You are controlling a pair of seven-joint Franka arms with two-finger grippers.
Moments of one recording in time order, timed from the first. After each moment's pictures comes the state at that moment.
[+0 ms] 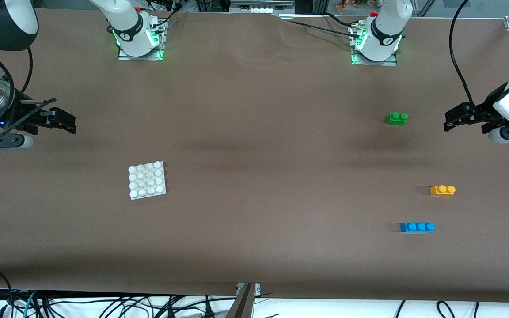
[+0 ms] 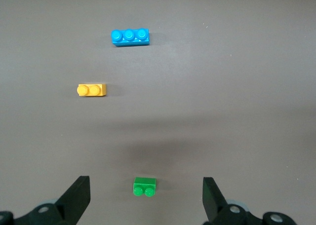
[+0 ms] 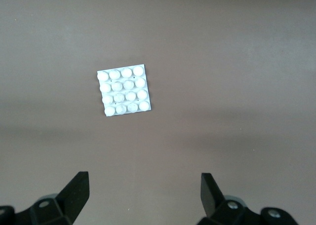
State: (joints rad) left arm 0.01 0.07 -0.01 -1.61 -0.01 1.64 0.03; right arm 0.09 0.16 -0.01 -1.50 -0.02 1.61 0.03
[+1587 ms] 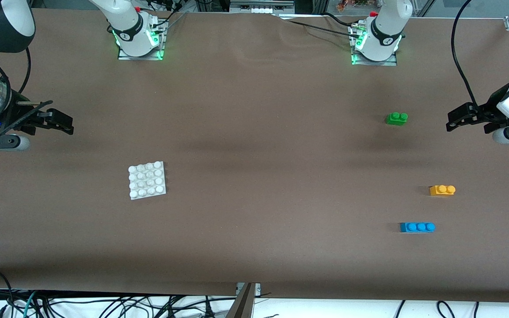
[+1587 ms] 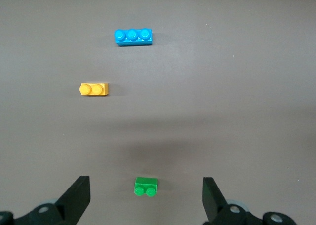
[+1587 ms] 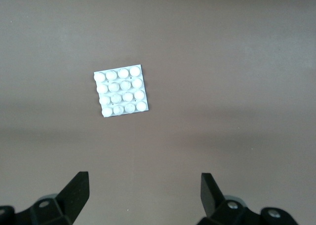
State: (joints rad) left arm 0.02 0.07 -0.01 -1.61 -0.01 1.64 0.03; right arm 0.08 0.17 -0.01 -1.50 -0.02 1.61 0.04
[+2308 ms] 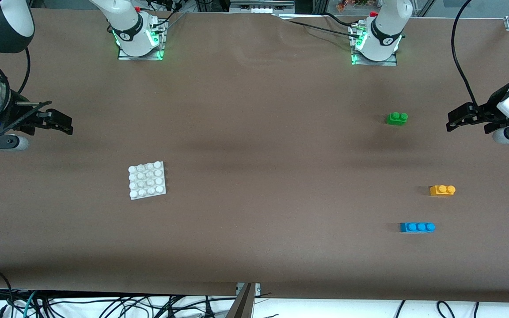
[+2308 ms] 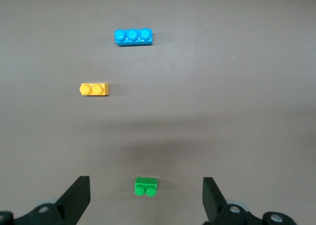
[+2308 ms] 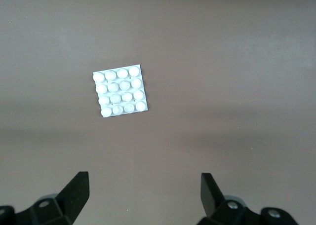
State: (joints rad) left arm 0.02 0.07 -0.01 -1.61 -0.01 1.64 0.03; right arm 0.08 0.17 -0.02 -1.50 -0.02 1.61 0.04
